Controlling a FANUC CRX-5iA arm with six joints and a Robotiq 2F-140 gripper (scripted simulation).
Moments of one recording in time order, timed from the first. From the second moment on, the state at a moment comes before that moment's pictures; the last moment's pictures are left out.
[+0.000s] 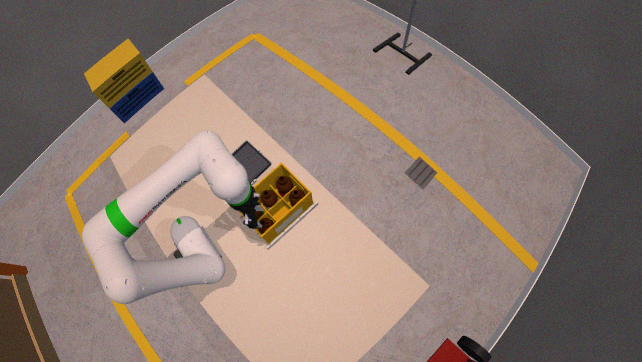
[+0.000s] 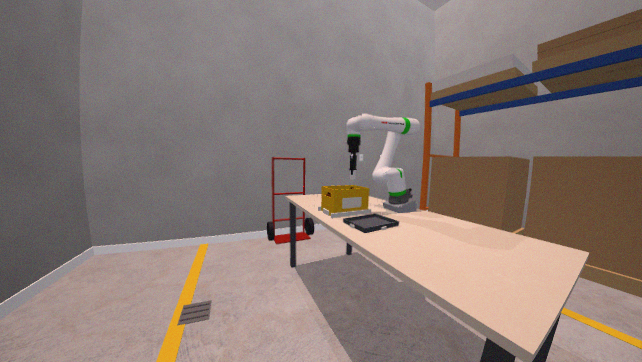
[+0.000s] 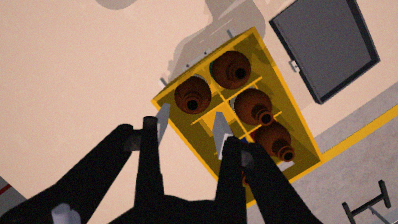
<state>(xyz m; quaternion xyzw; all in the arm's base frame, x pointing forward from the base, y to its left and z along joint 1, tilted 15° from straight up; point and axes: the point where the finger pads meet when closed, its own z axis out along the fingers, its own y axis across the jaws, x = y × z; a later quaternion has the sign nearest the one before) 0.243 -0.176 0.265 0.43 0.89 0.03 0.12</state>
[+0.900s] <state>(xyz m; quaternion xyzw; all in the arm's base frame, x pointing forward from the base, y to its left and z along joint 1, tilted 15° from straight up) 0.242 -0.176 0.267 0.43 0.89 0.03 0.12</state>
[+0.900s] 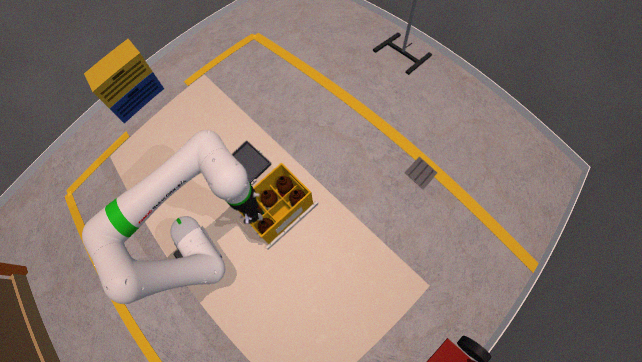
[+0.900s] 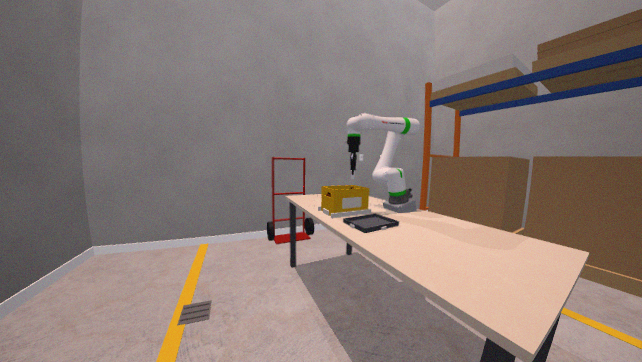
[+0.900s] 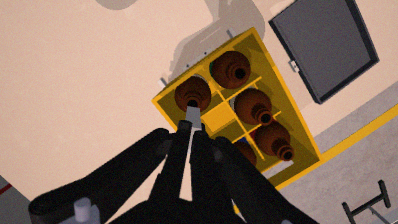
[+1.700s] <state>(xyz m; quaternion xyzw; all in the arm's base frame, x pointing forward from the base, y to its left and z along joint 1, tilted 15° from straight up) 0.249 -0.141 0.266 0.43 0.90 0.04 0.12</state>
